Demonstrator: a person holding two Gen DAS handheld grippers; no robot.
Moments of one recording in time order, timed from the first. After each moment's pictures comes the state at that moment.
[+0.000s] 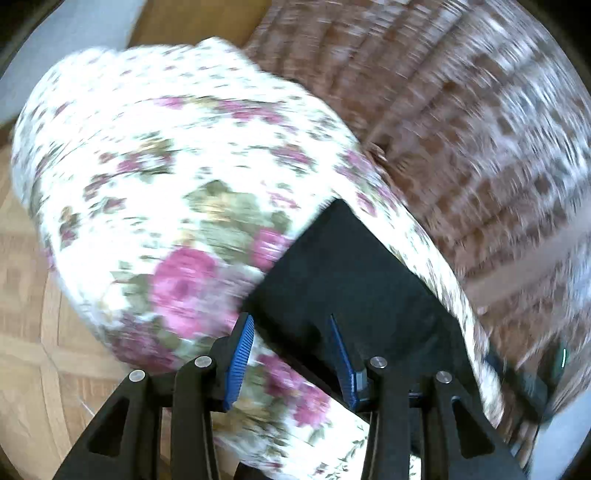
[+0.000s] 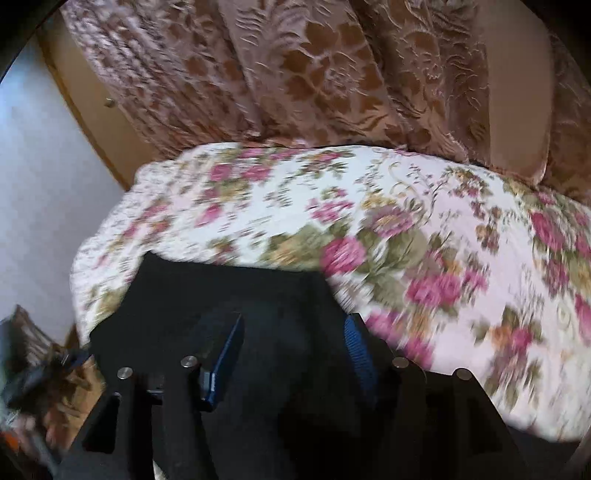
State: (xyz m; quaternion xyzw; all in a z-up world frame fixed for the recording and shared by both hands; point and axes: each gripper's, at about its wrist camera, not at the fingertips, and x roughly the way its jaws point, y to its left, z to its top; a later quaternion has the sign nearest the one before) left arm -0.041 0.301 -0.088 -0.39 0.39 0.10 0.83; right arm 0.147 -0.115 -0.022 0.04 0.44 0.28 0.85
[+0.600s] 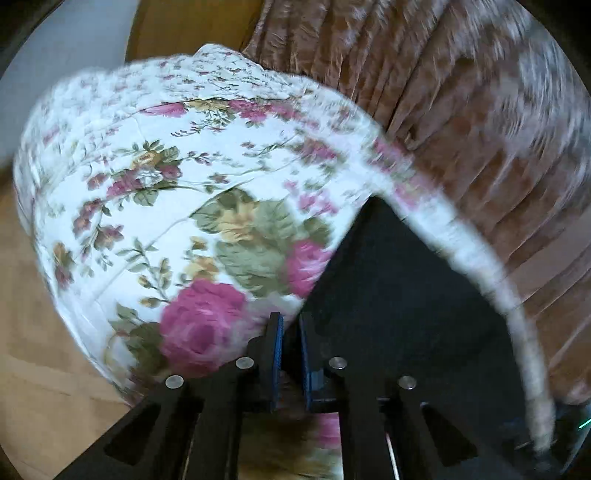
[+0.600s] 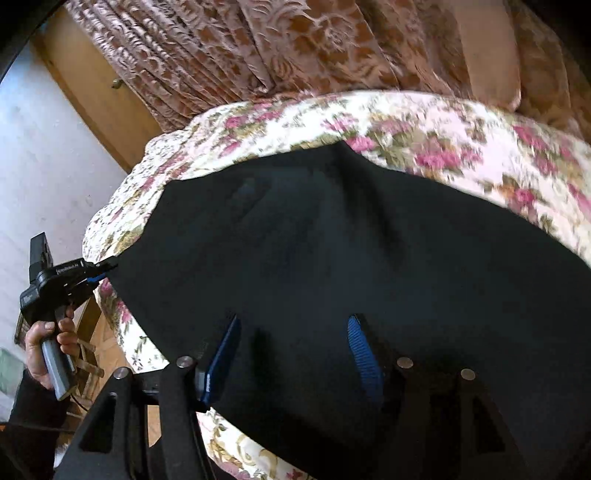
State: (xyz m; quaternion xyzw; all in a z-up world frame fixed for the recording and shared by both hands) left arm -0.001 0.298 -0.118 -0.27 0.43 0.15 0.85; right arm 0.052 -0.118 -0.078 0.06 0.49 0.27 0.83
